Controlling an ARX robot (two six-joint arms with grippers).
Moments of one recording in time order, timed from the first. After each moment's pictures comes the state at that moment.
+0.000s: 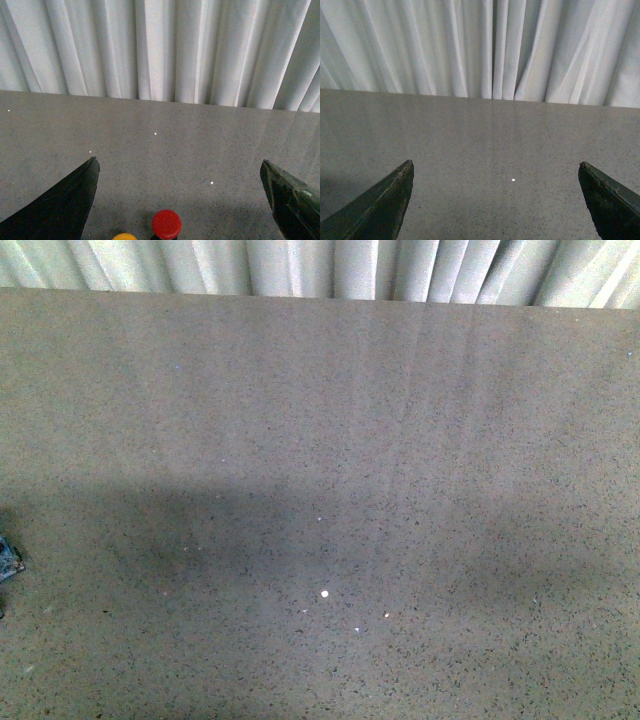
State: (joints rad) left arm 0.00 0.02 0.01 0.00 0.00 -0.01; right arm 0.00 0.00 0.02 0.00 0.00 0.00
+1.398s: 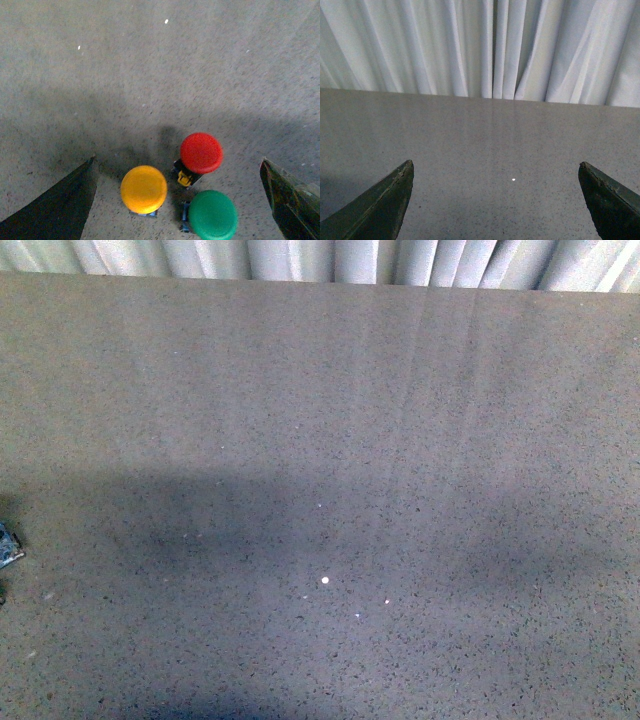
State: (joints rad) left arm 0.33 1.14 0.15 0.44 0.26 0.11; right arm 0.00 0.00 0.02 0.00 0.00 0.00
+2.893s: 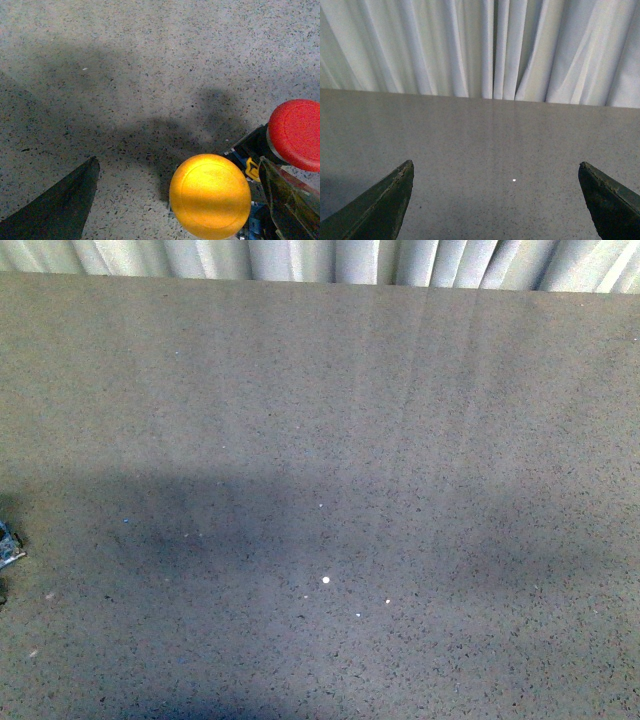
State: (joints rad) left arm 0.37 1.53 0.22 0.64 0.28 0.18; right arm 0.00 0.00 0.02 0.00 0.00 0.00
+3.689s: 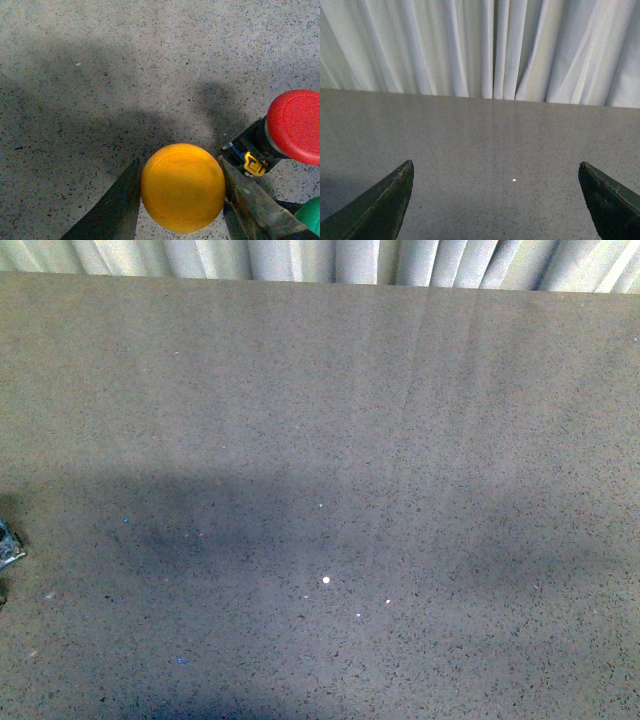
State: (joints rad) left arm 0.37 1.55 0.22 0.64 0.28 0.20; right arm 0.00 0.00 0.02 0.00 0.00 0.00
